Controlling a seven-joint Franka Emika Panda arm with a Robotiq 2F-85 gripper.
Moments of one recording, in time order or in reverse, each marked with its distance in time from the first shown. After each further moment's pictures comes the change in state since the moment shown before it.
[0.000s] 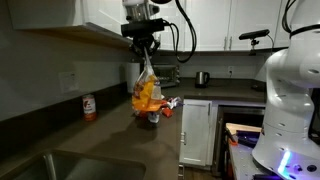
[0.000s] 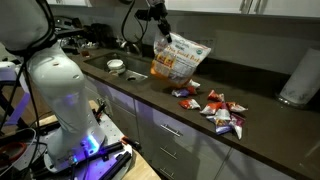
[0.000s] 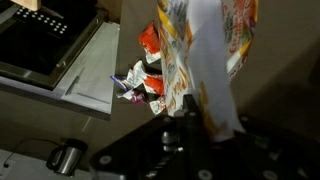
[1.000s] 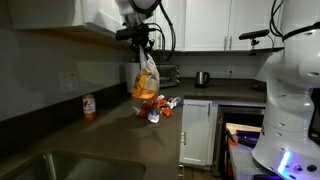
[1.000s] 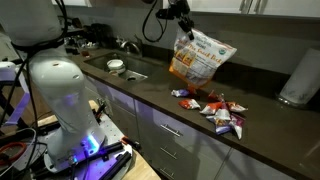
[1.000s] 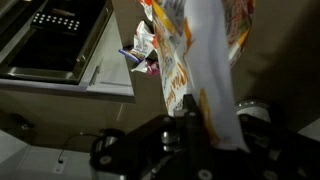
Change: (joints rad) arm -0.006 0.187 -0.143 0.239 -0.112 -0.076 0.134
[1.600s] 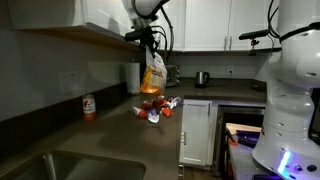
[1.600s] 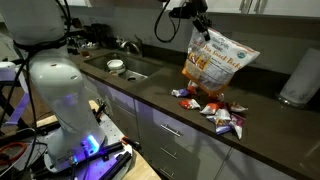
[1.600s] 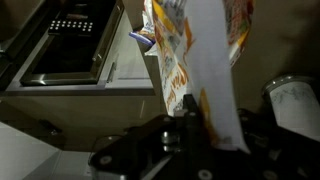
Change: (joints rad) arm -0.041 0.057 -0.109 0.085 -0.001 -0.014 0.007
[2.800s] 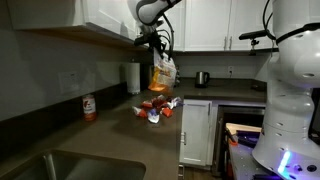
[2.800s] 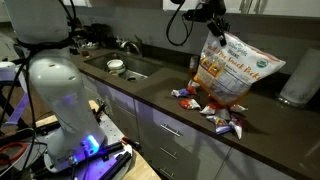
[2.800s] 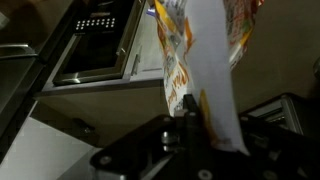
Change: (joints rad) arm -0.033 0.077 -0.106 0.086 0.000 -0.053 0.001
